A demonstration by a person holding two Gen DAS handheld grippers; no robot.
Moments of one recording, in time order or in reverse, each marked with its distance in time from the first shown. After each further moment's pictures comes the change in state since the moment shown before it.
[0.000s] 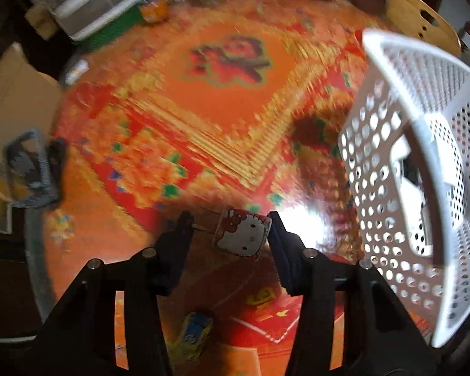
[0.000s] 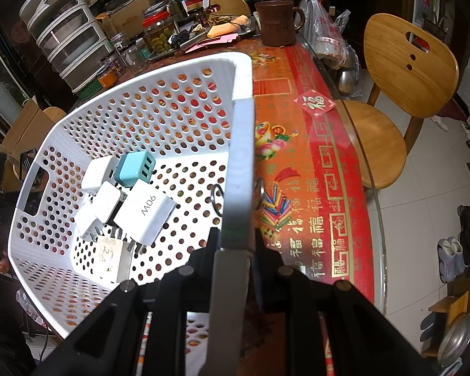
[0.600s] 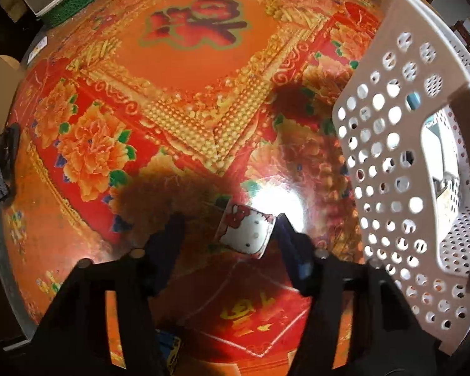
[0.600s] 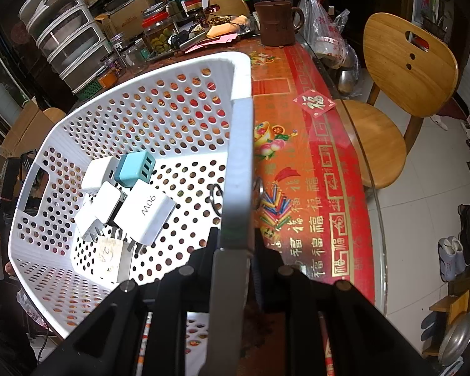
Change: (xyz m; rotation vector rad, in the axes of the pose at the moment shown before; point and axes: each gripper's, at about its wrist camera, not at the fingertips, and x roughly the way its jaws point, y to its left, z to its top) left arm 0.068 -0.011 0.001 0.004 0.118 -0.158; right arm 0.000 0.000 0.000 0.000 0.000 0.001
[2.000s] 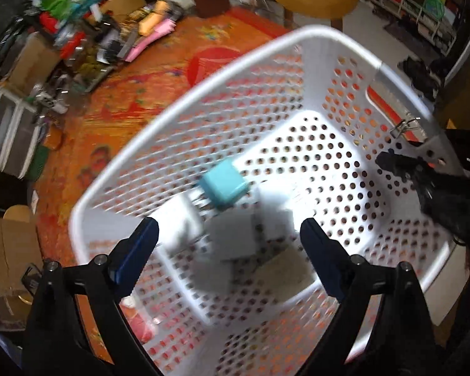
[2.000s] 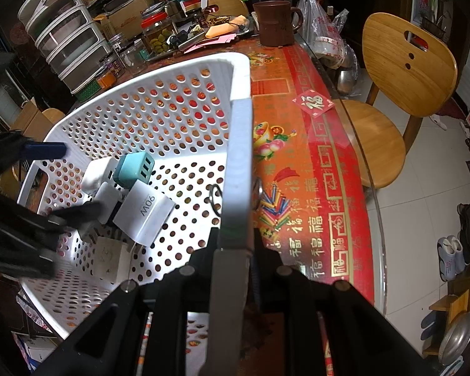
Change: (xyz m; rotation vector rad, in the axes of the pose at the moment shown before) left arm -0.100 -0.249 0.052 0.436 -0.120 0.131; right arm 0.000 0.001 0.001 0.004 -0.001 -0.003
